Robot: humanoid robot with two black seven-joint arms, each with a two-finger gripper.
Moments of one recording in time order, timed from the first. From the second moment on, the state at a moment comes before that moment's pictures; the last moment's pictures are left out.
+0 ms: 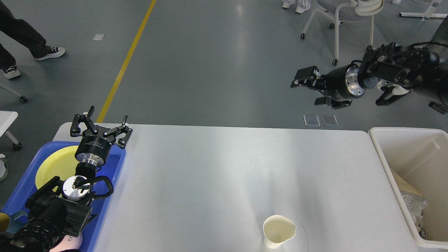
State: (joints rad) left arm -0.61 0.14 -1.17 -0.32 -0.24 -0.66 -0.11; right arm 1.69 -0.30 -1.13 0.83 0.14 0.52 0.20
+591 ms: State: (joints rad) left arm -0.61 0.14 -1.17 -0.32 -0.24 -0.66 -0.11; right arm 1.98 -0.44 -1.20 1.60 -0.03 0.37 0.20
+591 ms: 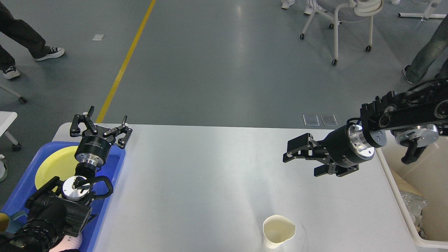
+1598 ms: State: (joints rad) left arm -0.61 0.14 -1.17 -0.32 -0.24 -0.66 -0.11; right arm 1.44 -0.41 -1.08 1.63 -0.02 0.07 0.24
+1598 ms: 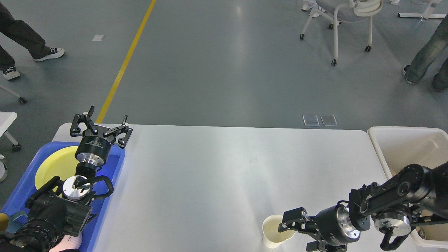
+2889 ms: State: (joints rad) left arm -0.61 0.14 -1.17 -0.32 -0.24 -0.66 -0.11; right arm 1.60 -0.49 -1.13 1.62 -0.01 -0.18 0.29
